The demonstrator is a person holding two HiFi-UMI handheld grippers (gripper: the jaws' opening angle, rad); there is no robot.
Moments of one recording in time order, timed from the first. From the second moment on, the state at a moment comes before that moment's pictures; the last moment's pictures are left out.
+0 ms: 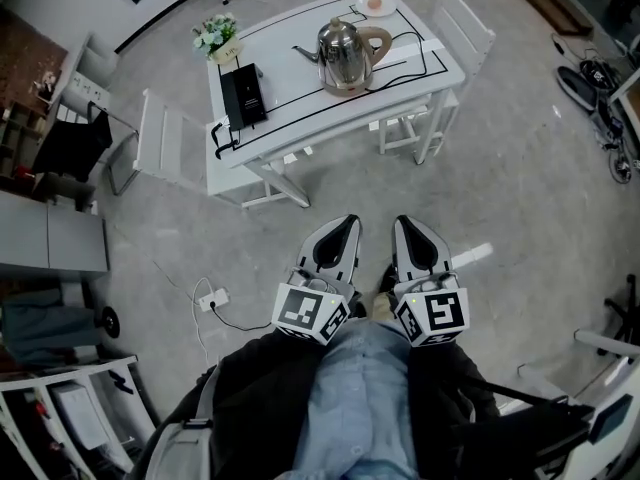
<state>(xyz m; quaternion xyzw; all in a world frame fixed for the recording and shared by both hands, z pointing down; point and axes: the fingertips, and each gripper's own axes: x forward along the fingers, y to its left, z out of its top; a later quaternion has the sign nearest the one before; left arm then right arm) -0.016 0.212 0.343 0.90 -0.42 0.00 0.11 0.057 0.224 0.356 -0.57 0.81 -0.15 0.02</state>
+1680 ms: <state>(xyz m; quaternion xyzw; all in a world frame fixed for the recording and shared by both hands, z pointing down) 0.004 -0.002 0.359 0.87 -0.48 -0.01 0.14 0.078 0.002 0.377 -0.52 0.83 -0.17 -0.01</state>
